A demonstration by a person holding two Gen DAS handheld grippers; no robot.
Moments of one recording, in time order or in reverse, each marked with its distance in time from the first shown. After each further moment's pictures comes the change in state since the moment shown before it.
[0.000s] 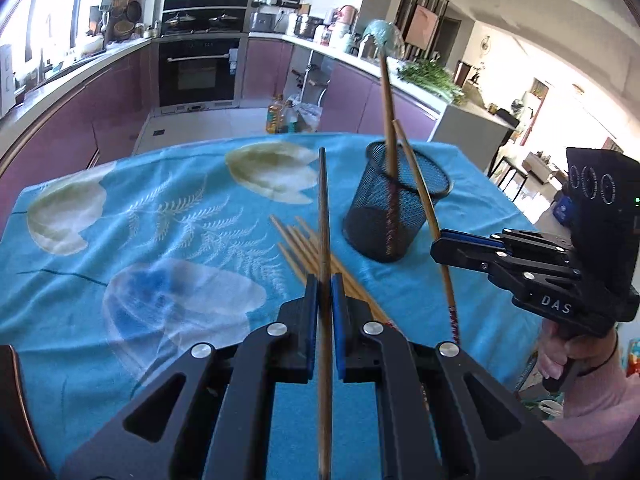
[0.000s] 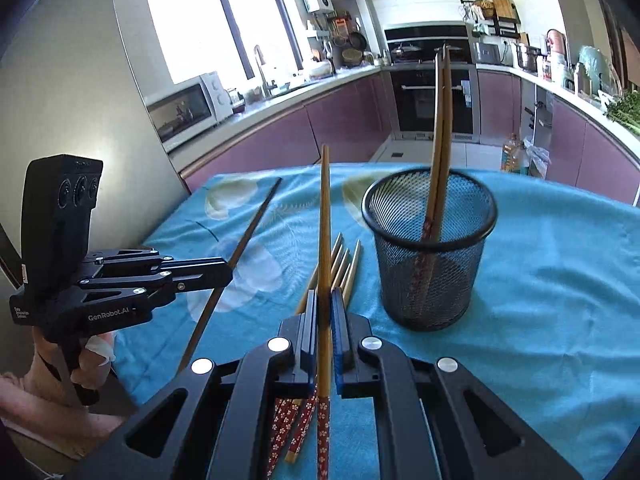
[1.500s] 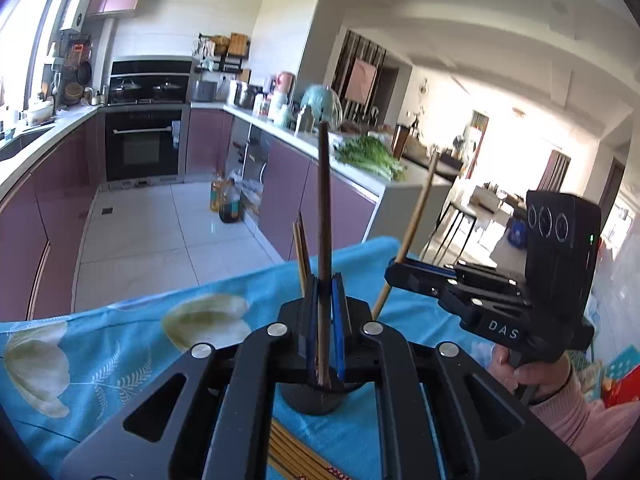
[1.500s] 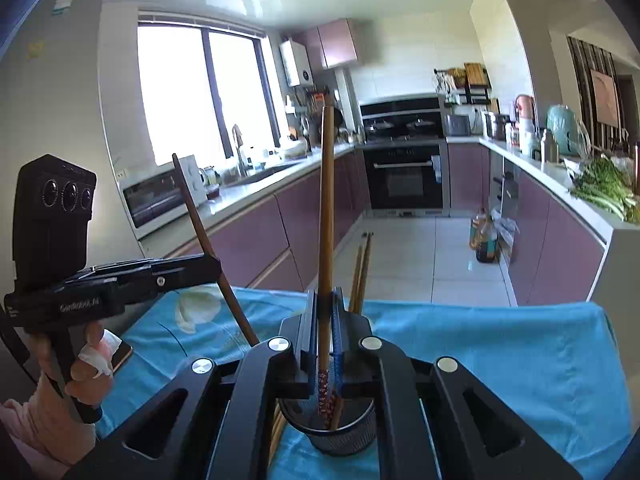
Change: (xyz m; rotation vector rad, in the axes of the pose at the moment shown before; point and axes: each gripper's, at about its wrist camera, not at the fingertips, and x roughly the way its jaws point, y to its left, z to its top) left arm -0.016 -0.051 0.141 0.121 -0.200 -0.178; right arm -0.038 -0.055 0.086 -0.006 -0.218 -0.096
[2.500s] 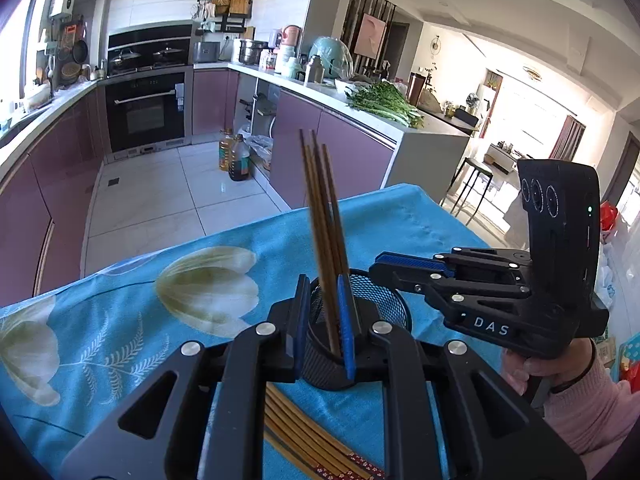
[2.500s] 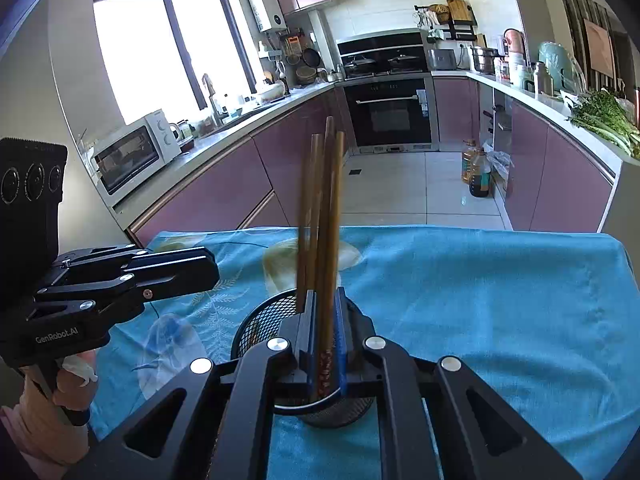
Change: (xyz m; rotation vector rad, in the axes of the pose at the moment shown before) left arm 0.056 0.015 -0.032 0.011 0.141 0.055; right arm 0.046 -0.012 -0.029 0.074 0.178 -0.026
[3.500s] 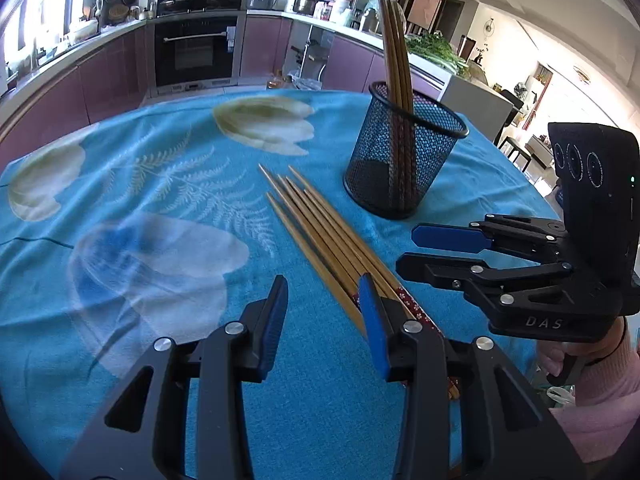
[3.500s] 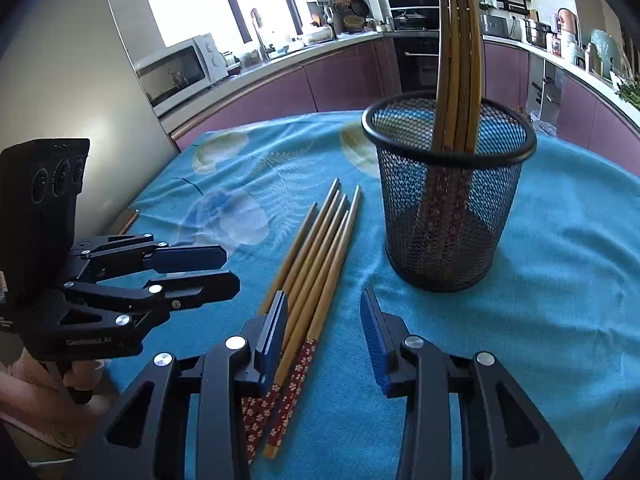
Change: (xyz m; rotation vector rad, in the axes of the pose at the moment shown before) left arm -0.005 0.023 -0.160 -0.148 0.165 0.122; right arm 0.023 0.056 -0.103 -0.093 0.208 0.102
